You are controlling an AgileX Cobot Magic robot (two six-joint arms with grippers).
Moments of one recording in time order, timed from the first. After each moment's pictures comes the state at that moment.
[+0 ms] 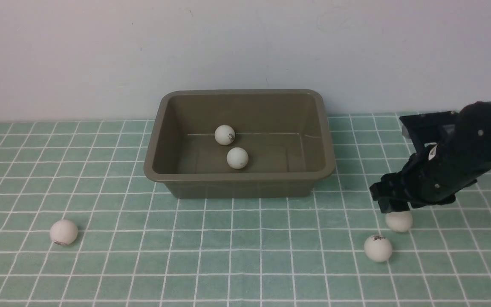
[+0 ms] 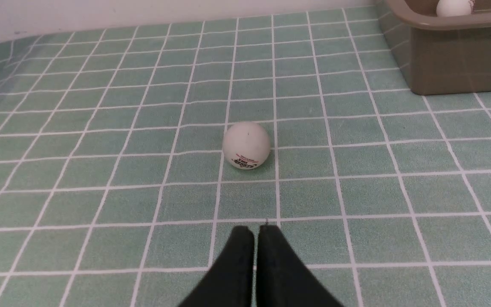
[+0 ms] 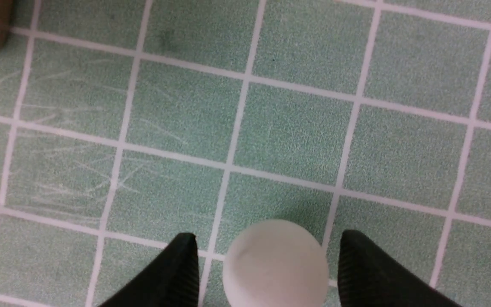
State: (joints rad) right arm 0.22 1.79 -1.10 0.05 0.68 0.00; left arm 0.06 -0.01 0.02 -0.05 0.41 0.08
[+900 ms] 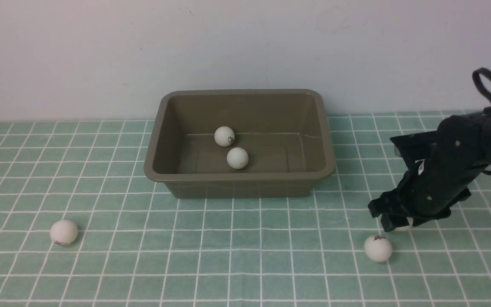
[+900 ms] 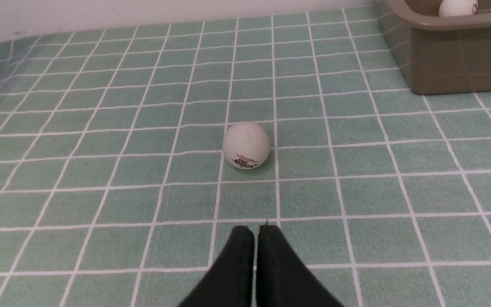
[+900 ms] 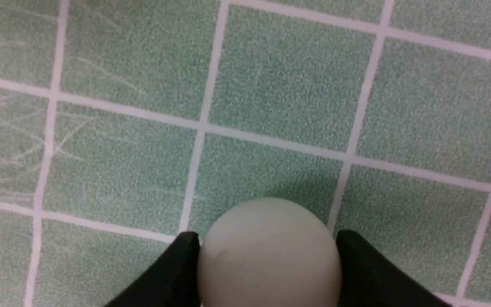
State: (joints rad) right arm 0.22 1.89 -1.11 0.03 0.72 0.01; left arm 0.06 -0.01 0.02 -0.05 0.41 0.08
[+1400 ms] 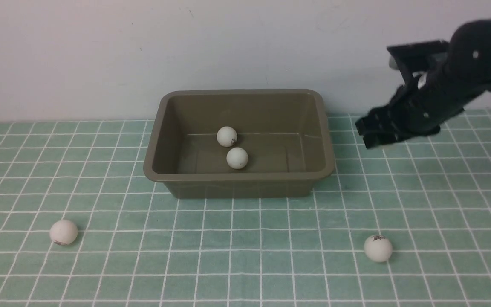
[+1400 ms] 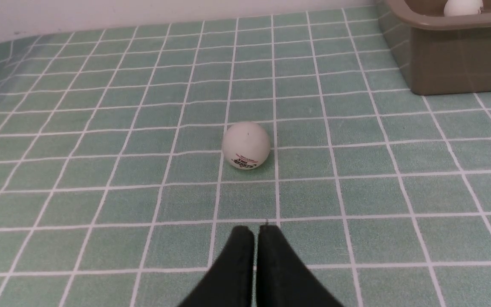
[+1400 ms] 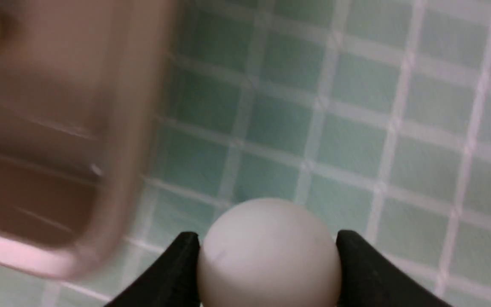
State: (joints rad) right arm 0.26 1.81 -1.45 0.08 0.88 -0.06; left arm 0.06 -0.01 0.02 -0.05 0.41 0.08
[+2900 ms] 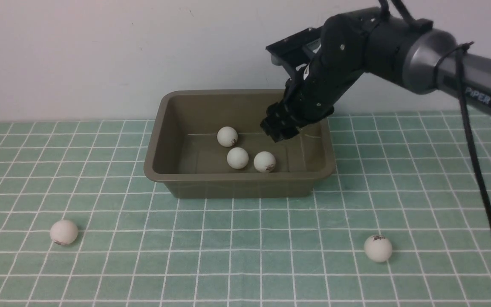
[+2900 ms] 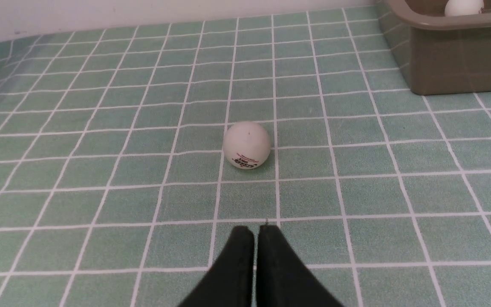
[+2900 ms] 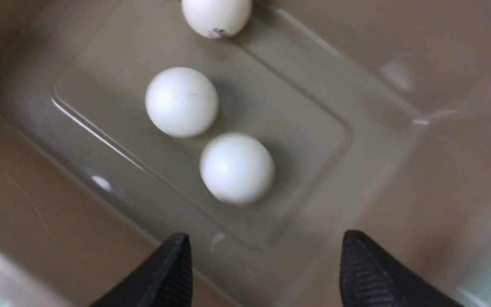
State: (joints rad) right arm 0.48 2.10 -1.91 0.05 1.02 -0.20; left arm 0.06 -0.01 0.02 -0.05 0.41 0.08
